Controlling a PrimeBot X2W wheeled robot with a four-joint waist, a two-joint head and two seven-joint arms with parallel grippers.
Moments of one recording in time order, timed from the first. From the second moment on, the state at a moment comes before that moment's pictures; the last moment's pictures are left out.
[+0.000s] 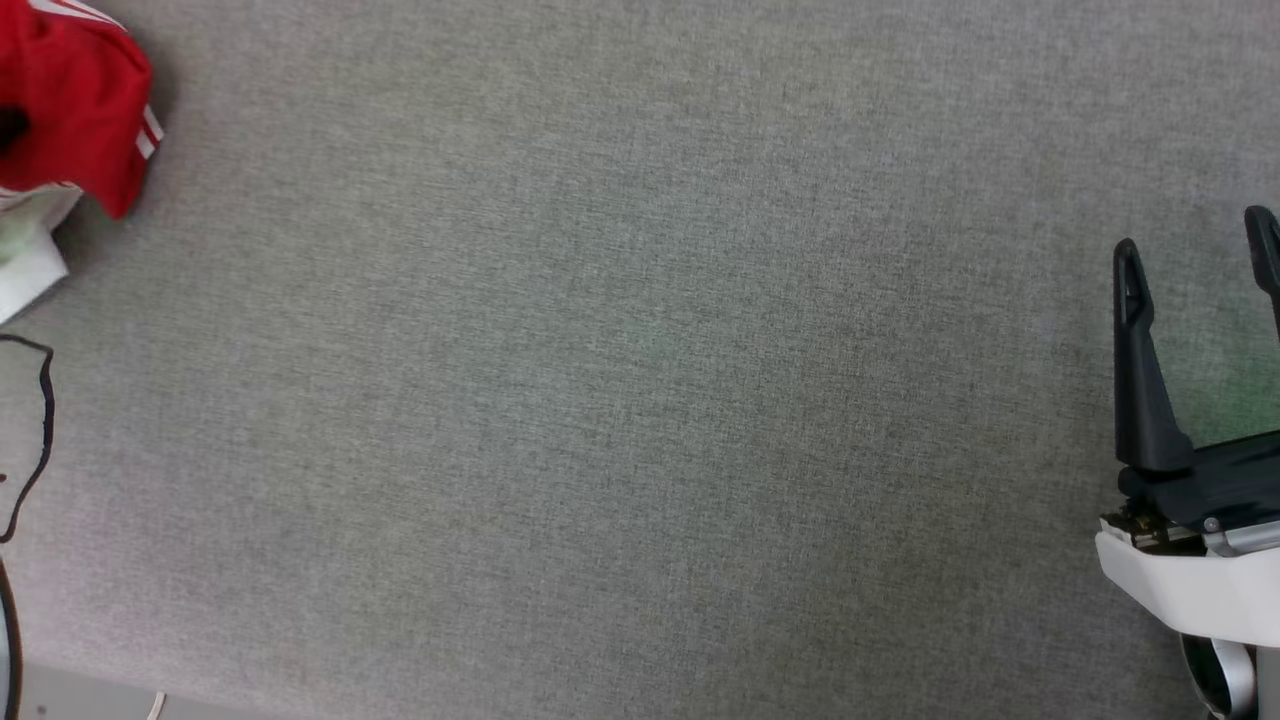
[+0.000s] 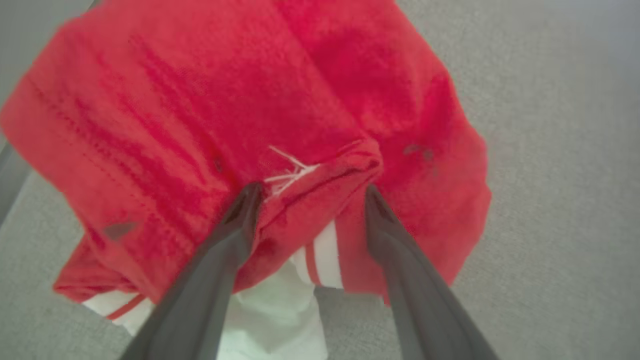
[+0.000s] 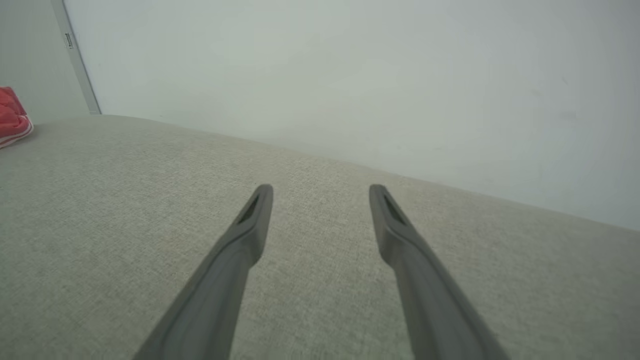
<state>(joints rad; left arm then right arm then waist) -0.98 0.68 -0.10 0.79 -0.94 -0.13 0.59 -0.14 -0.16 -0.03 -0.33 -0.03 0.13 -0.26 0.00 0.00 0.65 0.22</state>
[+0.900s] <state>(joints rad) -1.04 0.75 -0.37 0.70 -0.86 -0.13 0.45 -0.15 -0.11 -0.02 -0.30 -0.01 0.13 -0.26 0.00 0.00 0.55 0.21</state>
